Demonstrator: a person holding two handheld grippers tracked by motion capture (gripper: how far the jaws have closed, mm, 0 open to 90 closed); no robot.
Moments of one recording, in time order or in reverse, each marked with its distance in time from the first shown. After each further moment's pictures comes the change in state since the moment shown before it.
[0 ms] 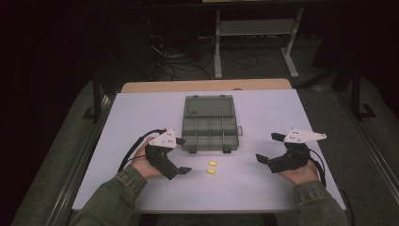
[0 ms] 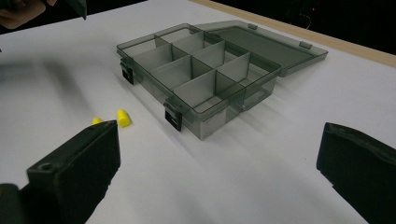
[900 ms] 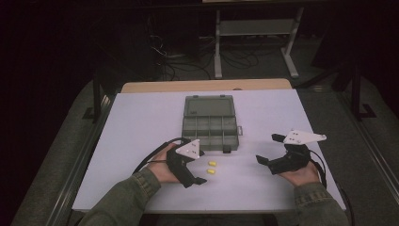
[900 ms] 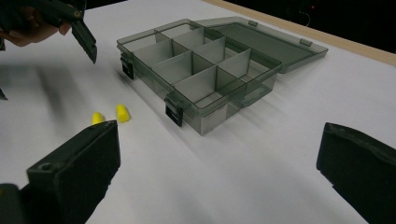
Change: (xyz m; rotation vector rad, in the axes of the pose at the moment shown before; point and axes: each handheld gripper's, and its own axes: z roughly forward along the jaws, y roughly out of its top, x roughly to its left) left arm -0.017 0.015 0.055 0.119 -0.139 0.105; right arm 0.003 -0.001 -0.002 0.015 -0.006 -0.011
